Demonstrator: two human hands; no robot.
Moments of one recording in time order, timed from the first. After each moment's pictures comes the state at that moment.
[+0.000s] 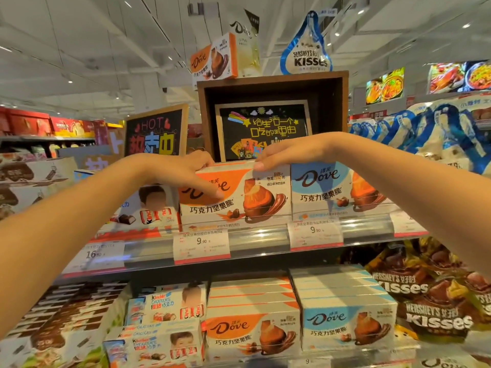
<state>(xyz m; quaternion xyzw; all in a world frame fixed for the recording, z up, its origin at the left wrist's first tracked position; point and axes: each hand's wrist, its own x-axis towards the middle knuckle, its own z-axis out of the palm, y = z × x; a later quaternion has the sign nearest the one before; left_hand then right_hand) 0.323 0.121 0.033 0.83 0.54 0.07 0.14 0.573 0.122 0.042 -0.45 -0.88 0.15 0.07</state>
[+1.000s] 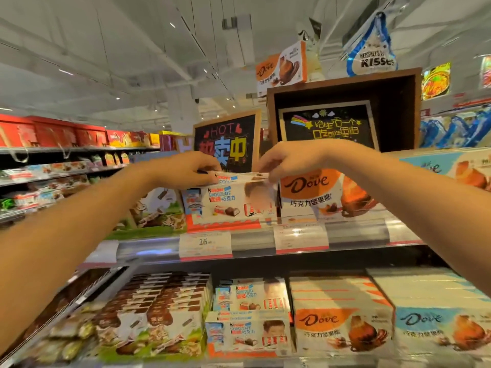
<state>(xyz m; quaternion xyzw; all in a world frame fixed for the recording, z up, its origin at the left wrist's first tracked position) 0.183 0.065 0.038 0.81 0.57 0.13 -0.02 0.414 0.097 0.042 -0.38 -0.92 0.02 0.09</state>
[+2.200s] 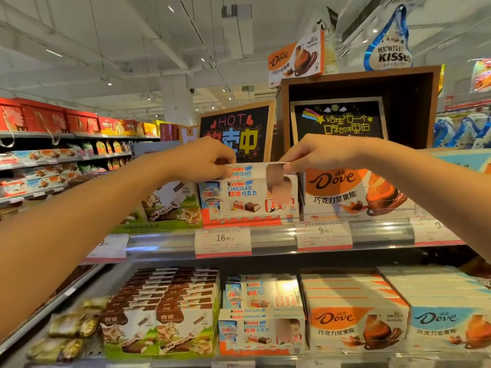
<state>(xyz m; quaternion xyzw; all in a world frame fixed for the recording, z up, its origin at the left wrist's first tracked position) 0.171 0.070 0.038 0.85 0.50 0.13 -0.10 0.413 0.100 0.035 -0.40 -0.90 0.08 0.17</state>
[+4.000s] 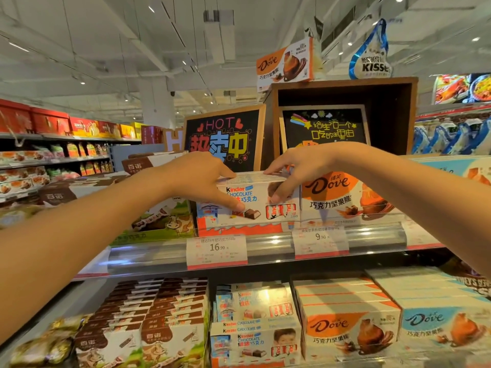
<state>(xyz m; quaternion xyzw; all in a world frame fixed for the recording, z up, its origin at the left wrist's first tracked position) 0.175 0.089 0.024 0.85 0.47 0.05 -0.22 0.388 0.106 0.040 -0.45 -0.89 0.03 0.03</state>
